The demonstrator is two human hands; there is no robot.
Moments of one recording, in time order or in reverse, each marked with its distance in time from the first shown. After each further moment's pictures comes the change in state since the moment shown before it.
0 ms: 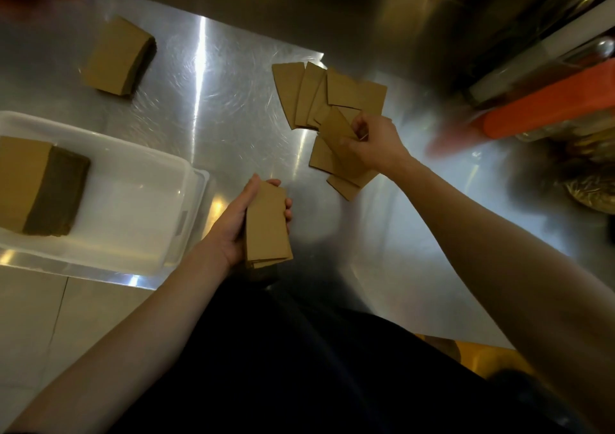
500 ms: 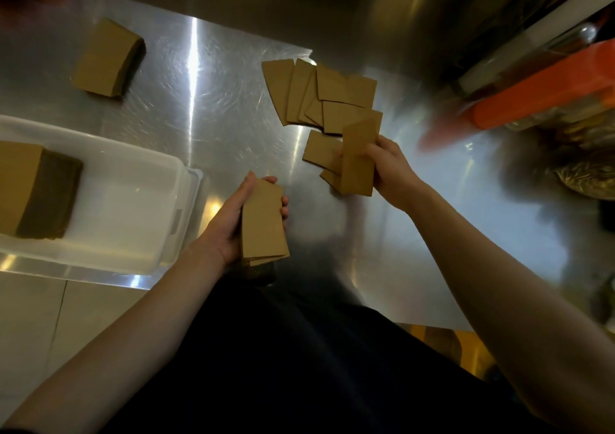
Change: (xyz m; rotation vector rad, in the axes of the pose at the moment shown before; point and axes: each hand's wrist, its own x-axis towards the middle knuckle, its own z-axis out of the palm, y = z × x) left_hand 0.001 -0.003 -0.002 0.005 -0.027 -0.025; right_hand -0.057 0.015 -0.007 0.827 -0.107 0.312
